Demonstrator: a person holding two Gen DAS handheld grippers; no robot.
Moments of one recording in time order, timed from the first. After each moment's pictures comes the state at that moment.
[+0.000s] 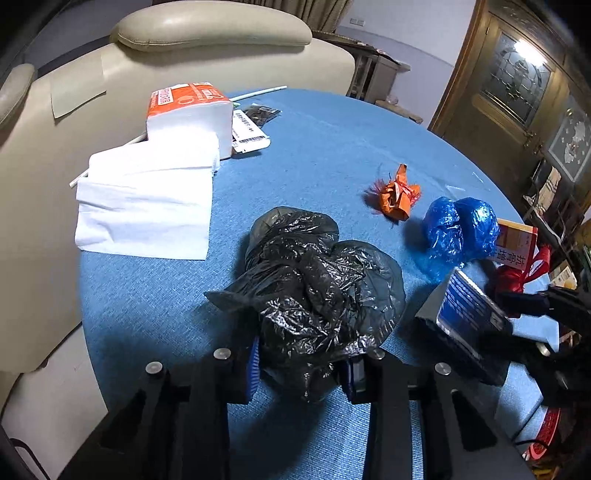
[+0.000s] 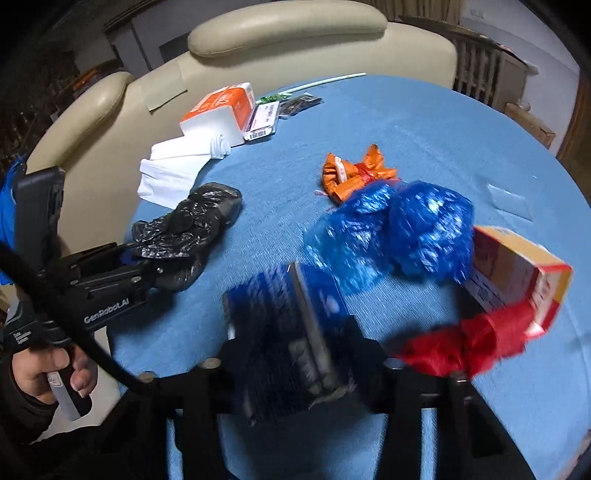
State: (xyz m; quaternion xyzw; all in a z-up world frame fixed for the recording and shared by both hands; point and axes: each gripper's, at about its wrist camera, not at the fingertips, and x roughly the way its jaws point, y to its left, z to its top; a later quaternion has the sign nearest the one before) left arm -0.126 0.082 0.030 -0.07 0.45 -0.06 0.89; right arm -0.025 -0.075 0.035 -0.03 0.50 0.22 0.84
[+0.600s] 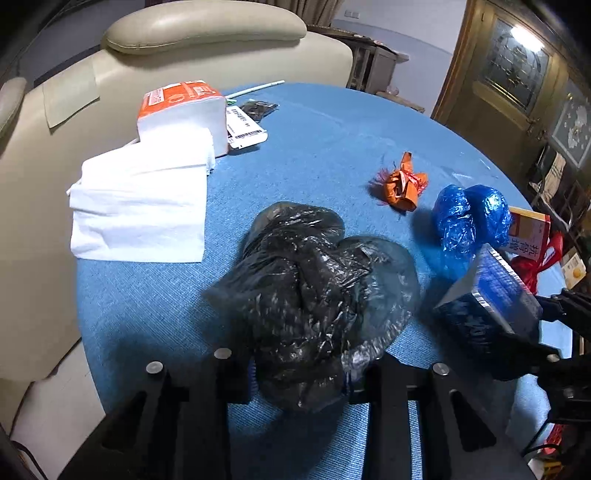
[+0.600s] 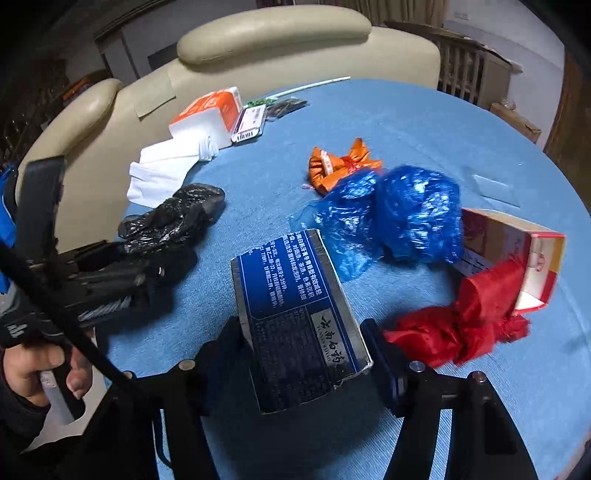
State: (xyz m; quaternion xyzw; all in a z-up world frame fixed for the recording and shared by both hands) left arm -0.117 0.078 0.021 -0.05 0.46 -0.06 0.88; right arm -0.035 -0.079 0.026 -0.02 0.48 0.19 0.85
